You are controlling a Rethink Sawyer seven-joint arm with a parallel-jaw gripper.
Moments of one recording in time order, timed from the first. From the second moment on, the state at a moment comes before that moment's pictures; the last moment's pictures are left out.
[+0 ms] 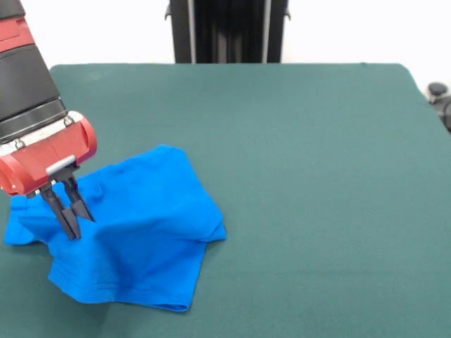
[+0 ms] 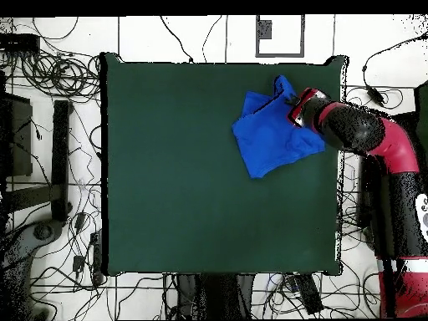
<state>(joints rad) -1.06 -0.18 1.08 1.22 -0.71 0.85 0.52</state>
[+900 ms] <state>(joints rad) -1.08 -0.14 1.11 1.22 -0.67 0.85 0.50</state>
